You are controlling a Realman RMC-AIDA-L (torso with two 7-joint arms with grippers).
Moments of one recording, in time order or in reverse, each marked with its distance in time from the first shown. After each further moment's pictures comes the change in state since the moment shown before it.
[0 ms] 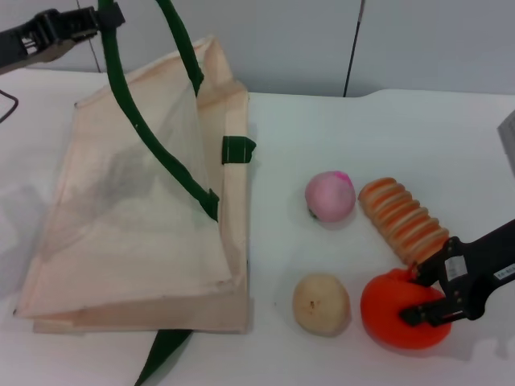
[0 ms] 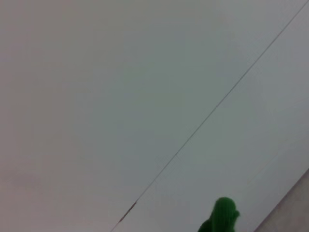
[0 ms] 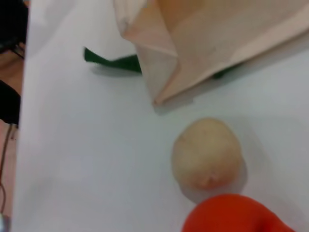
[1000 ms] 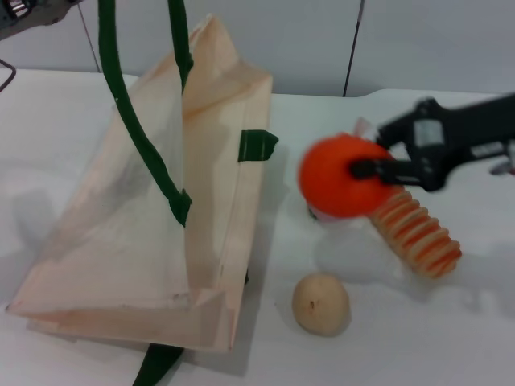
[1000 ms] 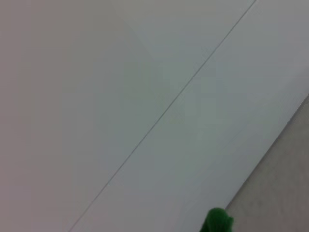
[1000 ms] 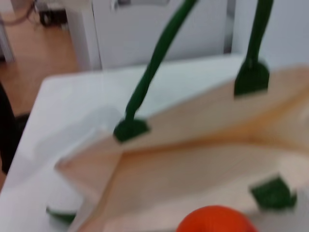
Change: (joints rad) left arm -0.019 0.005 0.000 -0.002 -0.113 -0.141 -0.005; right arm 0.001 -0.003 -0.007 -0.218 0.446 -0.069 -0.025
